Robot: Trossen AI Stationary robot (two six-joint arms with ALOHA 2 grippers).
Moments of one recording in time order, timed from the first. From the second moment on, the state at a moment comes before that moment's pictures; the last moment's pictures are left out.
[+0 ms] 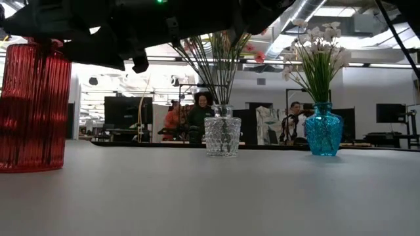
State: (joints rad) left arm -0.77 0.79 0.50 0.12 -0.82 -0.15; right arm 0.30 2.31 1.65 0.45 0.19 0.02
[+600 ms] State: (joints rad) left arm -0.77 0.79 0.50 0.12 -0.81 -0.15; right arm 0.29 2.31 1.65 0.42 0.19 0.02
